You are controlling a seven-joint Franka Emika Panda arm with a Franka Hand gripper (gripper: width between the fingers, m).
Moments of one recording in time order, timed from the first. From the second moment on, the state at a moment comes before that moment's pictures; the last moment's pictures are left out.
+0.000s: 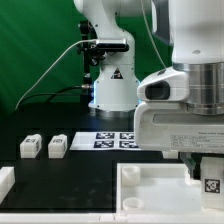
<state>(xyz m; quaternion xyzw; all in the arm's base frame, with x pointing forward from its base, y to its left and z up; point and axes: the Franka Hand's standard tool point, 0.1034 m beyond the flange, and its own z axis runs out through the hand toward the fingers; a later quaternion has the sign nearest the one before) 0.635 0.113 0.070 -0.97 0.24 0.03 0.05</state>
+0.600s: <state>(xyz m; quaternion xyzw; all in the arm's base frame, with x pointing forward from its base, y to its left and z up) 0.634 0.114 0.069 -0.65 0.76 0.04 0.03</state>
